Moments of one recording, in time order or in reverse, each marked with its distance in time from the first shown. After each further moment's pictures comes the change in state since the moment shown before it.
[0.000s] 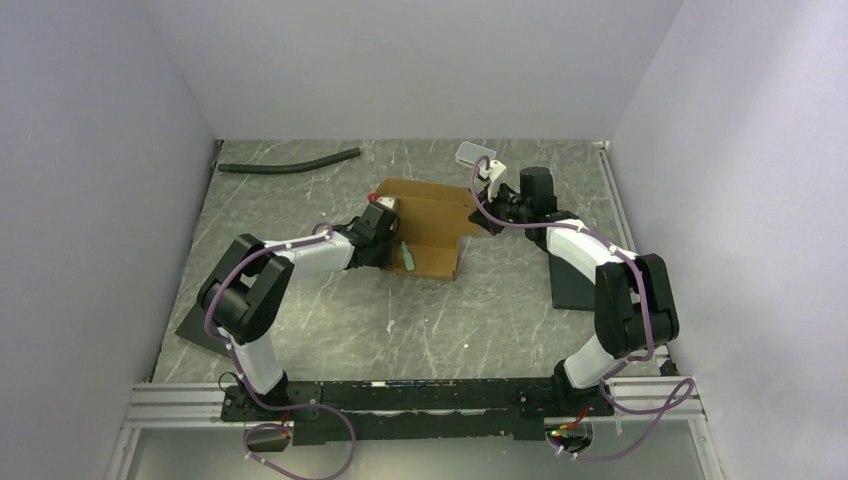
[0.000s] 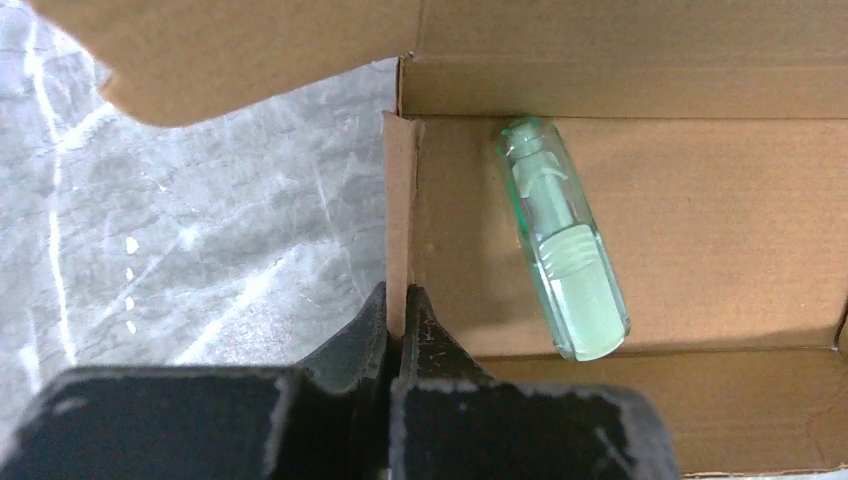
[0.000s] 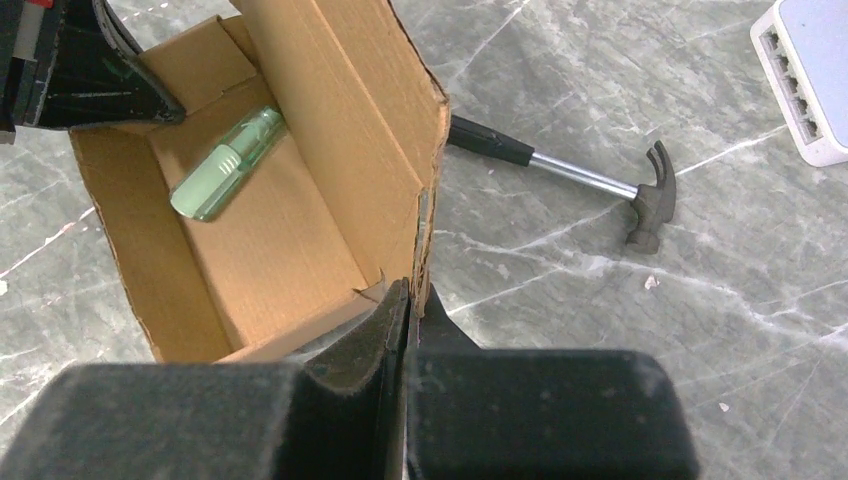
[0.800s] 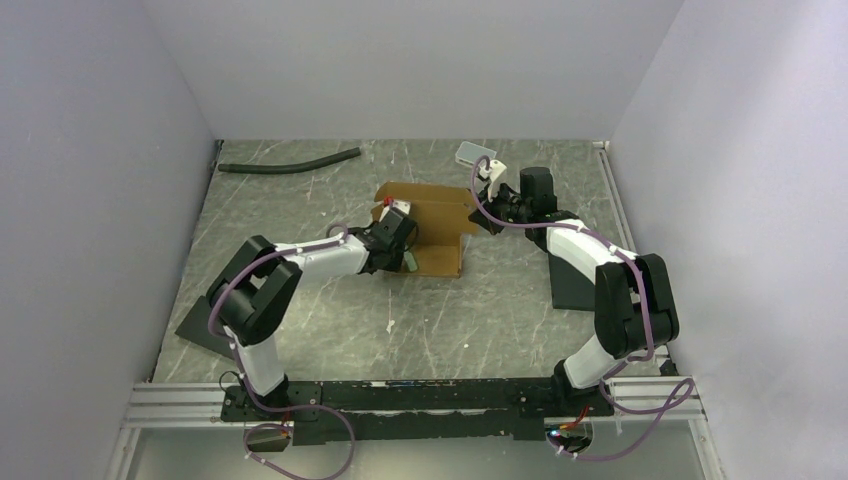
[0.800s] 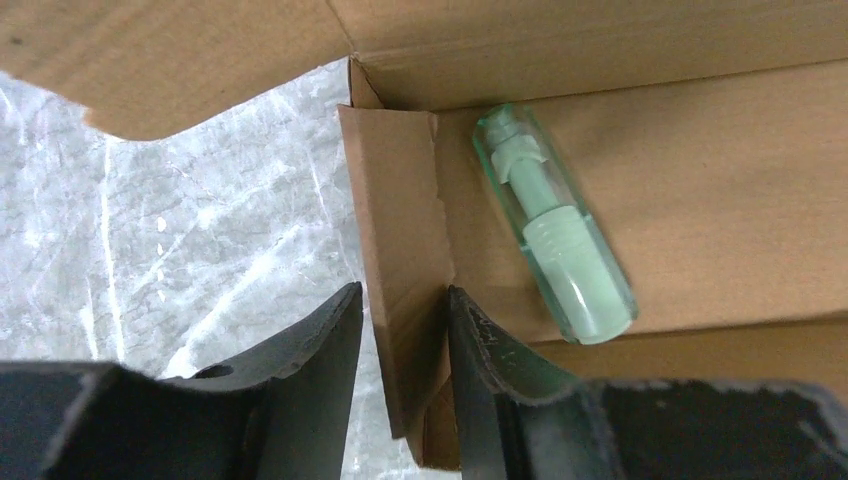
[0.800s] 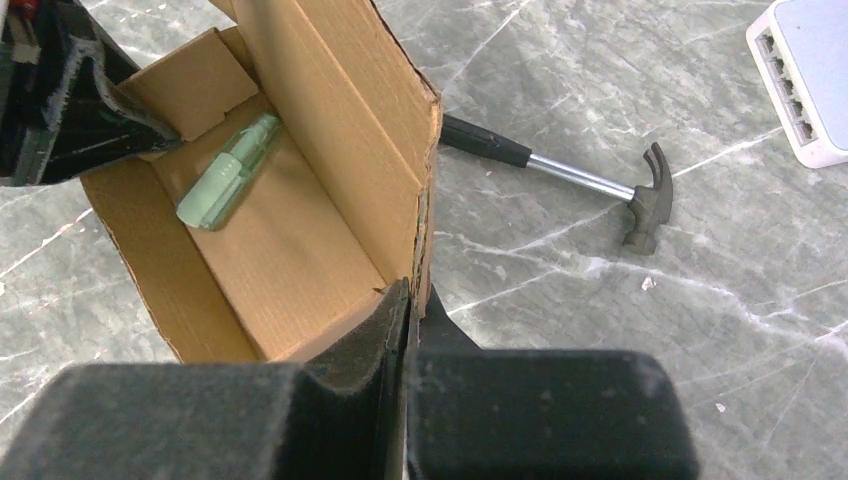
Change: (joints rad) left arm -0.117 0.030 0.065 -0.092 -0.224 0.024; right arm 0.003 0.000 0.000 0.002 0.001 -0.001
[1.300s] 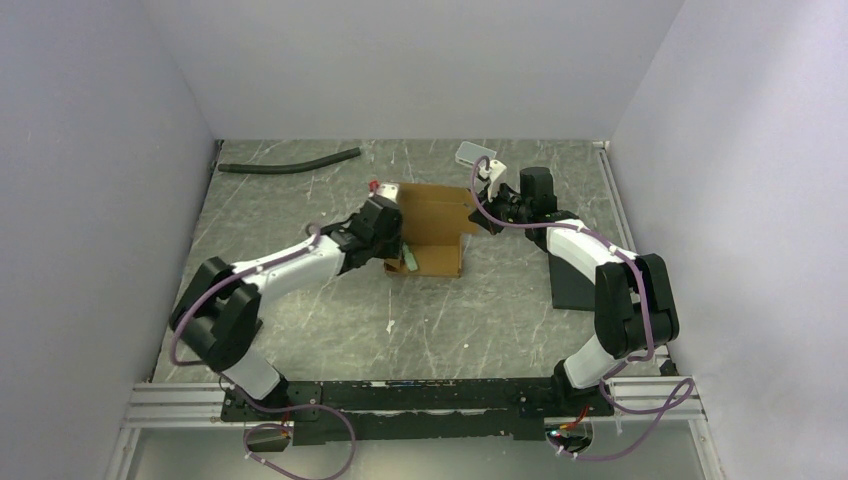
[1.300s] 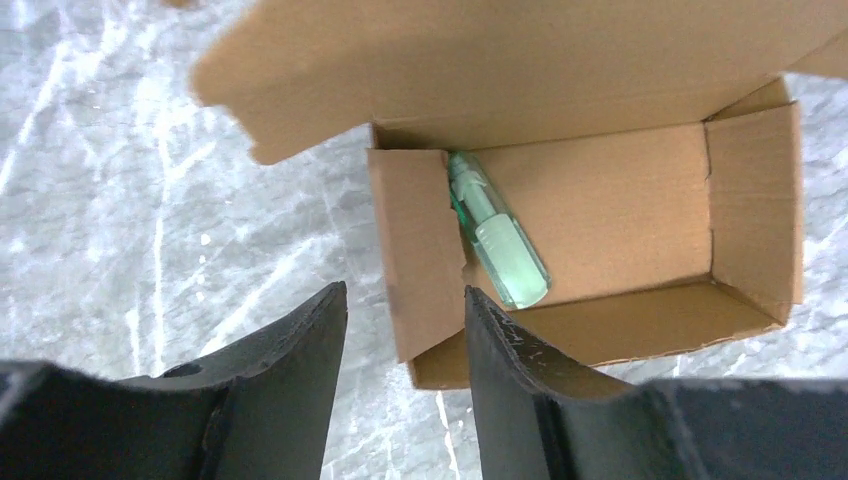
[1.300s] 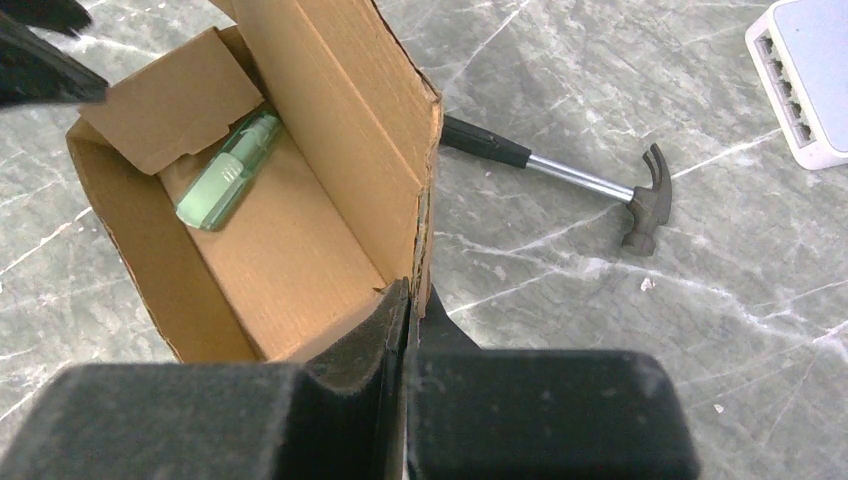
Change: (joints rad) left arm 0.027 -0.181 -0.022 0.019 0.063 0.000; right arm 0.000 0.000 0.000 0.000 0.000 -0.003
